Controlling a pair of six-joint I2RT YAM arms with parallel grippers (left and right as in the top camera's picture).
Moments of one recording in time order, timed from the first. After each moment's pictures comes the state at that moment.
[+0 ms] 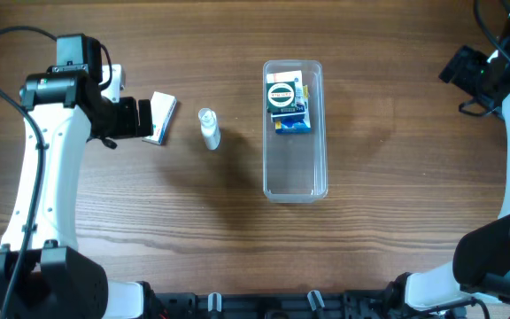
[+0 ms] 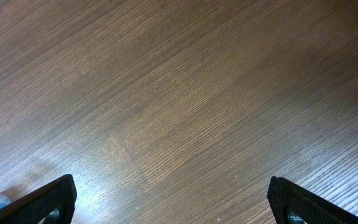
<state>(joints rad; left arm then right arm) 0.07 1.60 1.47 -1.19 0.01 -0.02 -0.28 1.70 1.61 -0.98 0.12 0.34</state>
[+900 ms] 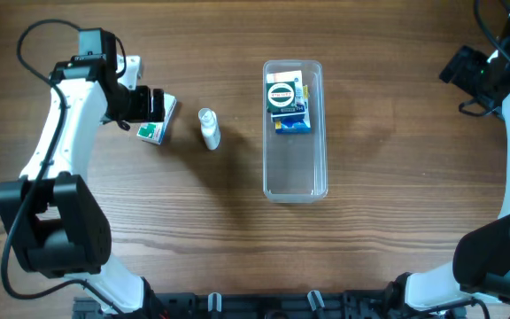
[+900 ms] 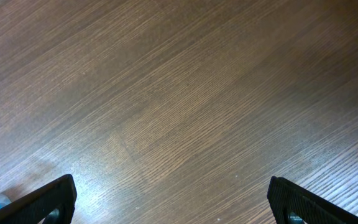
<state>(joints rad) 0.07 1.85 1.47 -0.93 0.10 0.08 -0.28 1.70 1.61 -0.98 0.12 0.34</state>
